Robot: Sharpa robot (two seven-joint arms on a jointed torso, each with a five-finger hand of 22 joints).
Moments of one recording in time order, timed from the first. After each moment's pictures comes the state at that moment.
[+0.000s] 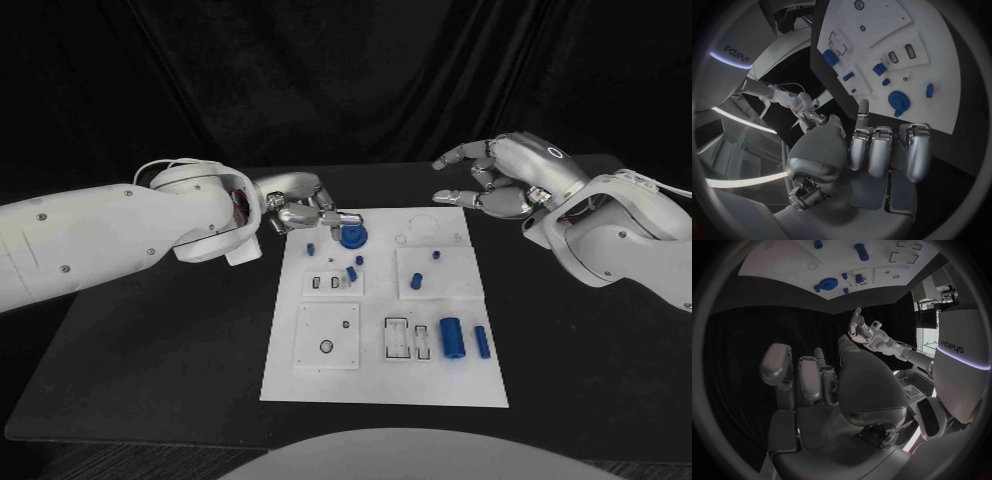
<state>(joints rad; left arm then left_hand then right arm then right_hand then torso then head) 1.44 -0.82 -0.21 1.57 -1.02 0.03 -0.05 1.07 0.20 -0.23 0.29 0.07 0.99 0.10 0.40 0.23 1.47 0.04 1.57 1.31 1.47 0.00 1.57 1.31 0.04 1.44 0.11 1.52 1.31 1.39 -1.03 -0.21 1.70 -1.46 -0.62 0.11 1.31 -0.04 0.10 0.28 0.07 0.73 0.11 0.26 0.15 1.46 0.00 1.50 1.31 1.47 -0.07 1.27 1.20 0.09 1.42 0.04 1.02 1.31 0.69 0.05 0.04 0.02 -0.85</state>
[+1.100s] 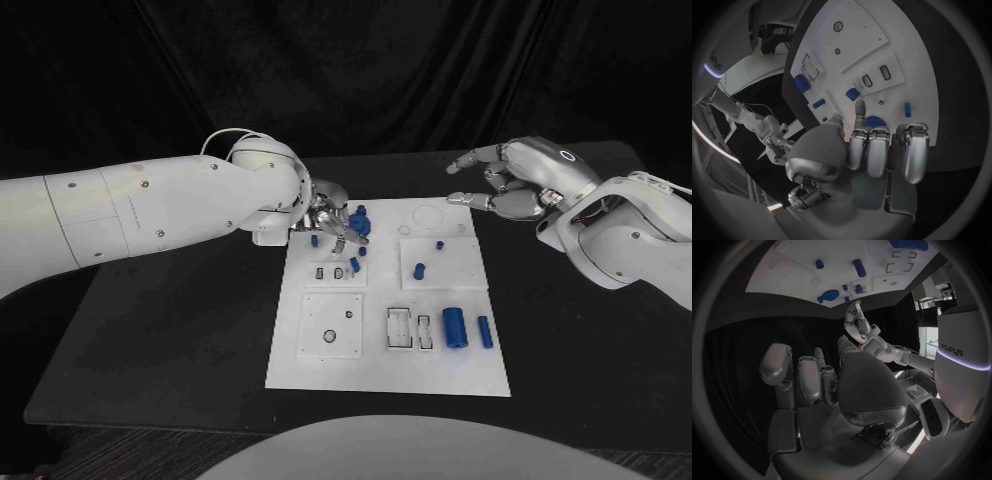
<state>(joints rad) 1.44 -0.63 -0.21 1.44 -1.09 0.29 -0.41 1.11 0.19 -0.15 0.22 0.13 0.94 0.06 0.51 0.55 1.47 0.00 1.57 1.31 1.47 -0.04 1.57 1.31 0.05 1.45 0.07 1.52 1.31 1.36 -1.01 -0.21 1.66 -1.45 -0.58 0.11 1.31 -0.03 0.10 0.27 0.08 0.74 0.11 0.27 0.15 1.46 0.00 1.50 1.31 1.46 -0.07 1.27 1.20 0.09 1.42 0.04 1.02 1.31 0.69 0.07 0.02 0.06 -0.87</state>
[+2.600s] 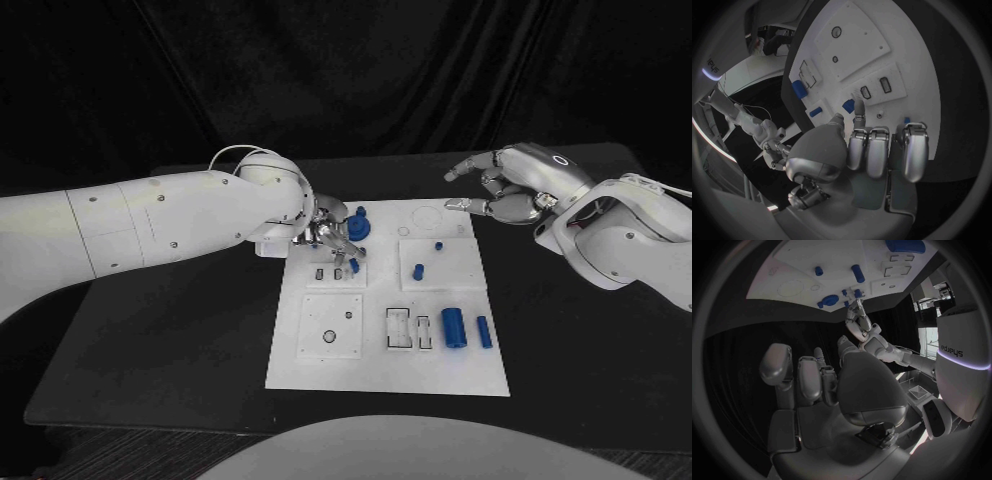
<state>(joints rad) 1.39 -0.60 -0.21 1.40 -1.09 0.32 -0.40 1.11 0.19 -0.11 0.19 0.15 0.95 0.05 0.51 0.63 1.47 -0.01 1.57 1.31 1.47 -0.05 1.57 1.31 0.05 1.44 0.06 1.51 1.31 1.36 -1.00 -0.21 1.64 -1.45 -0.54 0.11 1.30 -0.03 0.10 0.27 0.08 0.74 0.11 0.27 0.15 1.46 0.00 1.50 1.31 1.46 -0.07 1.27 1.20 0.09 1.42 0.04 1.02 1.31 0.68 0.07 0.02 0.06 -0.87</state>
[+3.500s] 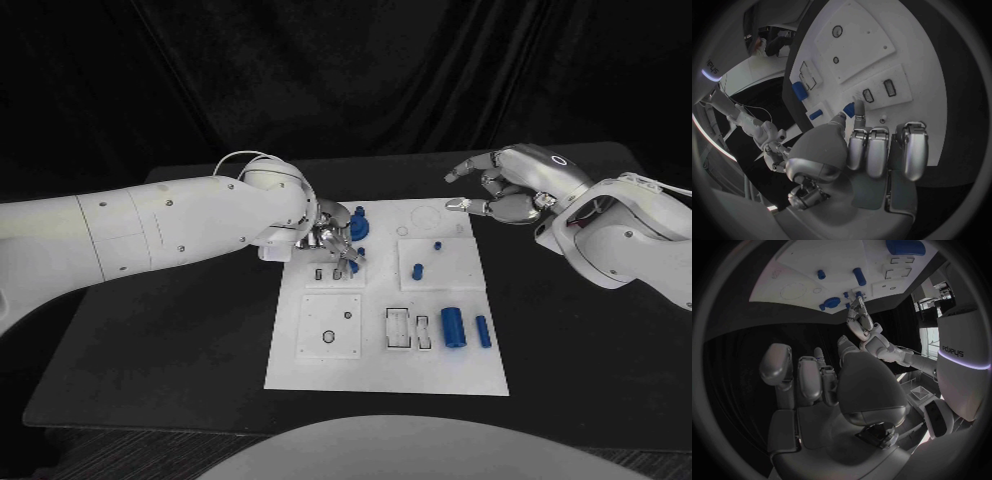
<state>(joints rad) 1.37 -0.58 -0.21 1.37 -1.09 0.33 -0.38 1.13 0.19 -0.06 0.15 0.19 0.94 0.05 0.49 0.68 1.47 -0.01 1.57 1.31 1.47 -0.05 1.57 1.31 0.05 1.43 0.05 1.50 1.31 1.35 -1.00 -0.21 1.63 -1.45 -0.52 0.10 1.30 -0.03 0.10 0.27 0.08 0.74 0.11 0.27 0.15 1.47 0.00 1.50 1.31 1.46 -0.07 1.27 1.20 0.09 1.42 0.04 1.02 1.31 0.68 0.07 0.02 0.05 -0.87</state>
